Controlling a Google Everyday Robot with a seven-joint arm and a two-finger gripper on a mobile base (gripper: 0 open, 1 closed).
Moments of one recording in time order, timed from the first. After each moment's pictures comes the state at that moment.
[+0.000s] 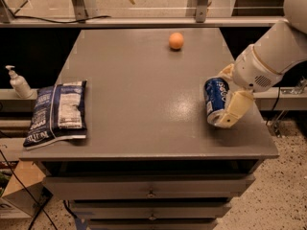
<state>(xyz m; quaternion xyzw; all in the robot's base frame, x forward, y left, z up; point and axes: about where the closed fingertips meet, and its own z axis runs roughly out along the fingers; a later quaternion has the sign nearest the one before) 0.508 -0.177 0.860 -0.63 0.74 0.10 0.20</state>
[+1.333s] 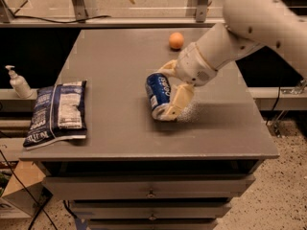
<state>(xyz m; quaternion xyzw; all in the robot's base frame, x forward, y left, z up) 0.538 -0.038 0.857 -0.69 0.63 0.22 0.27</state>
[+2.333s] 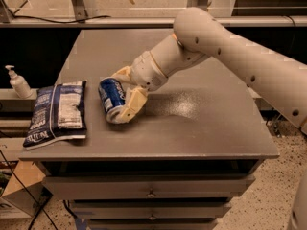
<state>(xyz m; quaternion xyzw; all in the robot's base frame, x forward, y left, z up) 0.541 0.091 0.841 -0.71 0.54 0.35 0.30</state>
